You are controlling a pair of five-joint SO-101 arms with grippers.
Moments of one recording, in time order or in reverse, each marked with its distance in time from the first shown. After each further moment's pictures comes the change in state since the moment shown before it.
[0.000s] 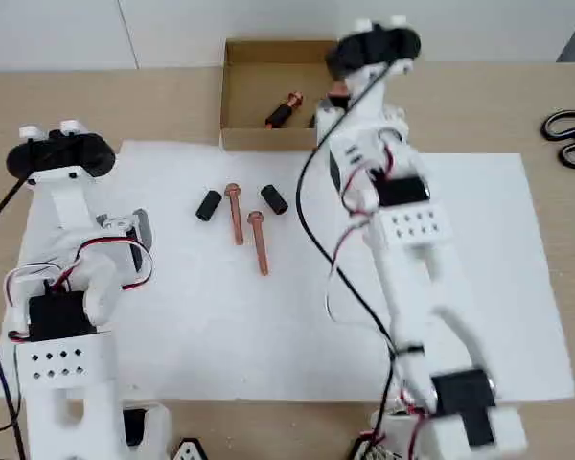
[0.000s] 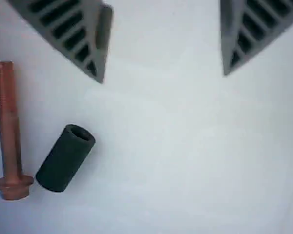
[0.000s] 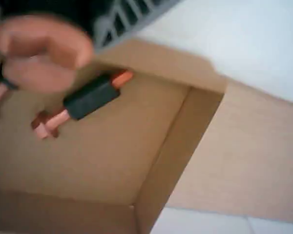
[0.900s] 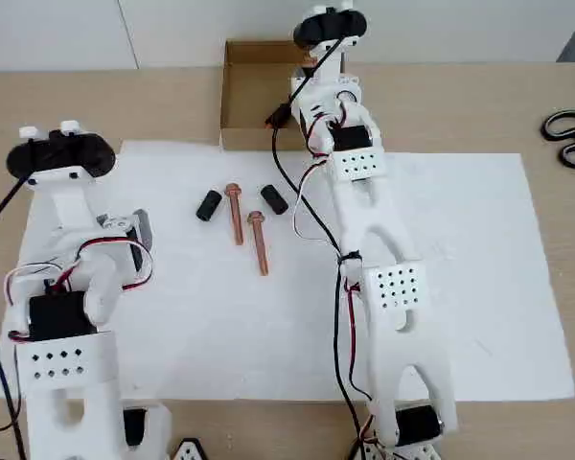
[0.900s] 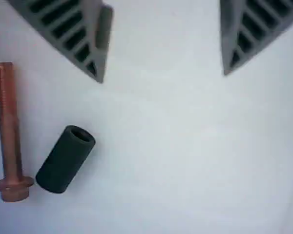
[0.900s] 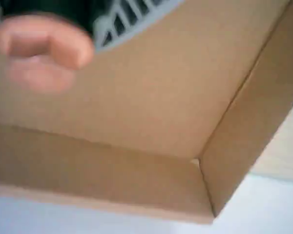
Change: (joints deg) left arm 0.0 0.0 0.0 0.4 -0.1; right arm 0.0 71.4 -78.9 4.7 0.7
